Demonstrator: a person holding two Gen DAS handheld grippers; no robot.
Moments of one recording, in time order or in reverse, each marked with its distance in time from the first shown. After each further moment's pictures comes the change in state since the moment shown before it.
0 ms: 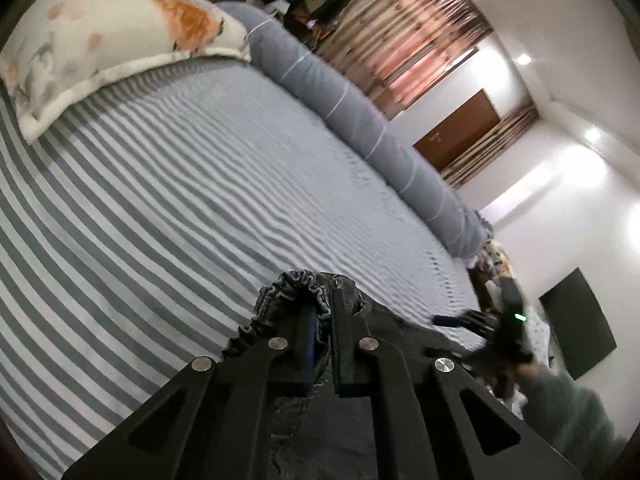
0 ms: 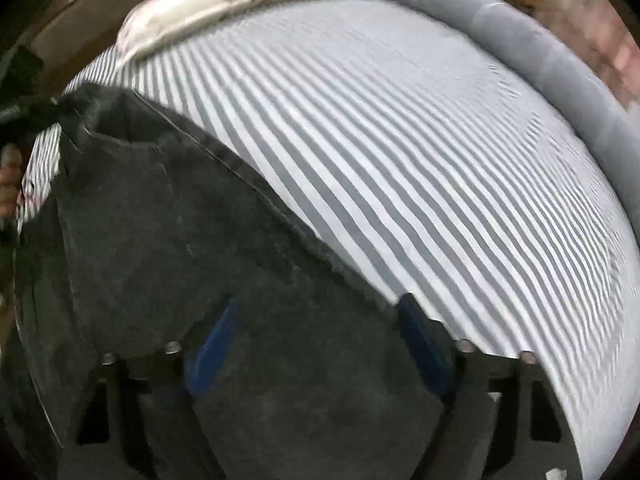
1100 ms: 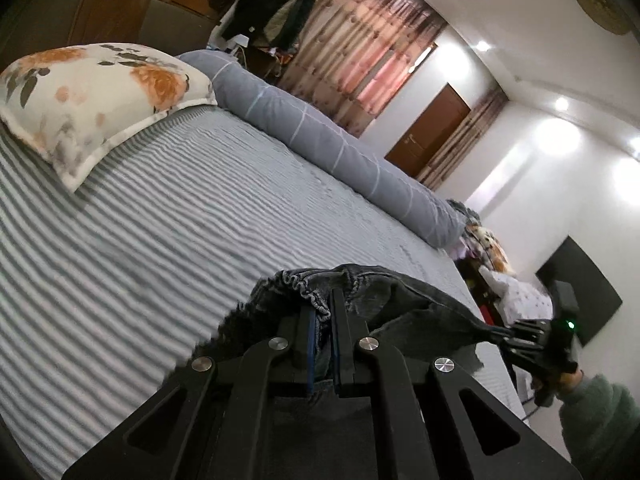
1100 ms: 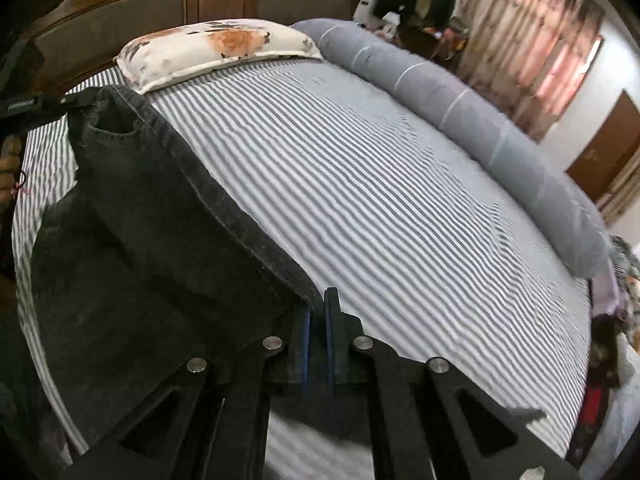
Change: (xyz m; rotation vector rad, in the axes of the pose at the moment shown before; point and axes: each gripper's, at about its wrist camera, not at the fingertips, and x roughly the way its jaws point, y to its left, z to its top) left arm -0.106 -0.056 -0.041 0.158 -0.051 -0.007; right arm -0.177 0.109 -0.107 0.076 -0.197 -0.315
